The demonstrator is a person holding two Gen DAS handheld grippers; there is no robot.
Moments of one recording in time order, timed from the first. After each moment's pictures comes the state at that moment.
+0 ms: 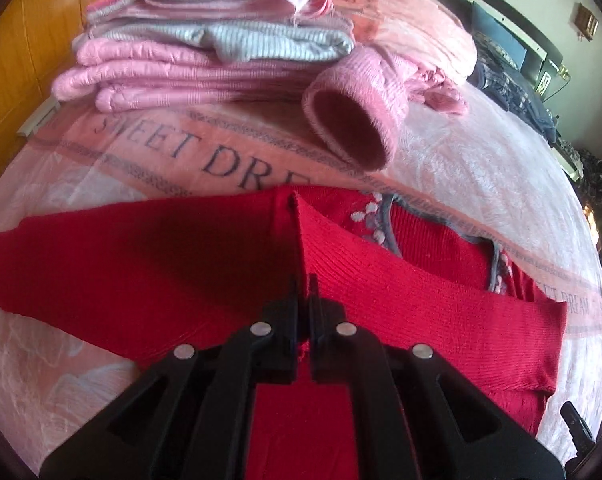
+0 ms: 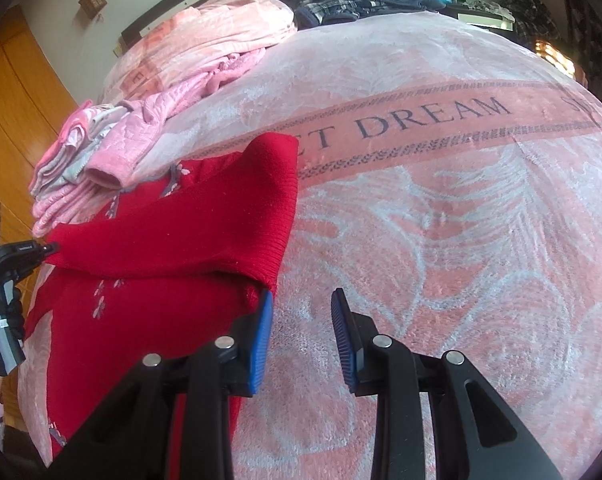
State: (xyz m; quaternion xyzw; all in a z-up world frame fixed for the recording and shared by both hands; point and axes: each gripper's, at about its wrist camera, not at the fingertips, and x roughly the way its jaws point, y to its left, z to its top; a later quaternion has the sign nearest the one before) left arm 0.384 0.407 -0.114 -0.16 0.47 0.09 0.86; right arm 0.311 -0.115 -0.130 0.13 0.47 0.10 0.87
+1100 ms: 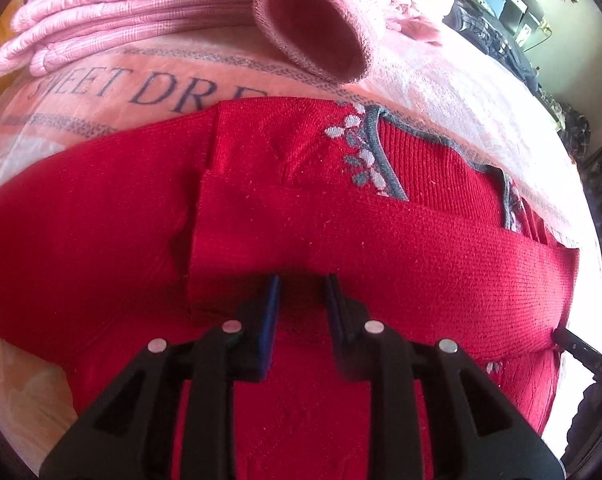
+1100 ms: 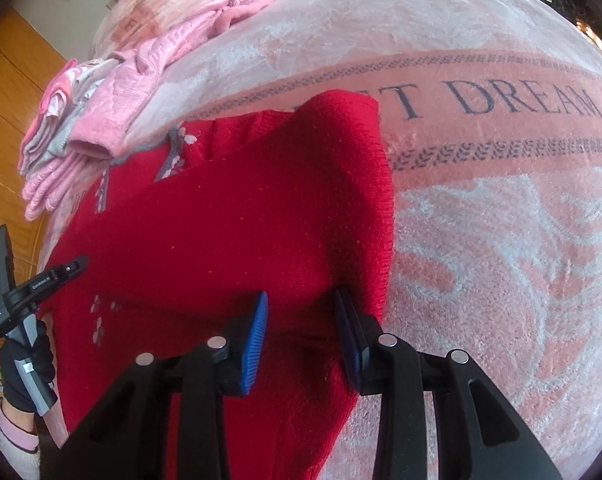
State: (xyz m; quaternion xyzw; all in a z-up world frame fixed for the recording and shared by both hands) left arm 0.399 0.388 -0.166 -0.15 0.53 0.01 0.84; right arm 0.389 -0.054 -0.157 0.11 0.57 0.13 0.80
